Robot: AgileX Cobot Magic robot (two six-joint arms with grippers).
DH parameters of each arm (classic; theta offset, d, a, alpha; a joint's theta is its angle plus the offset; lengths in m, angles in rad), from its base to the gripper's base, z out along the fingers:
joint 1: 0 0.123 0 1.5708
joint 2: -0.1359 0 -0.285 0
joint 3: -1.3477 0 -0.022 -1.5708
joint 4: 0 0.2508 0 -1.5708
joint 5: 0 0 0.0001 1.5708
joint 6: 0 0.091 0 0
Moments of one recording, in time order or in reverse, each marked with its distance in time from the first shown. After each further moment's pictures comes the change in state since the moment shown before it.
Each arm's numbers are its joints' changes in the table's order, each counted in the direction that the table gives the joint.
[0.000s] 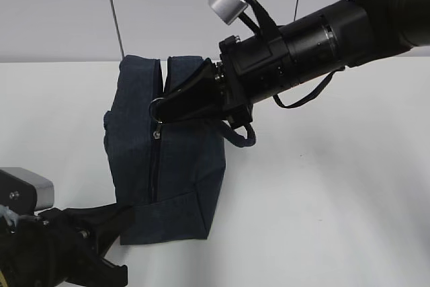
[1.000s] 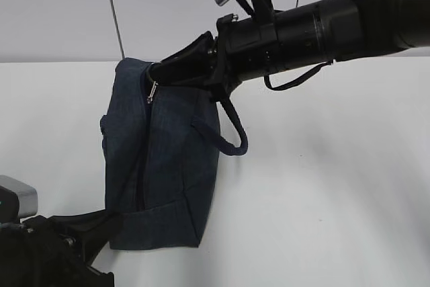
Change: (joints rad) left arm 0.000 0.010 -0.059 -0.008 -0.029 -0.026; right arm 0.000 -0.001 0.003 0.172 -0.170 -0.140
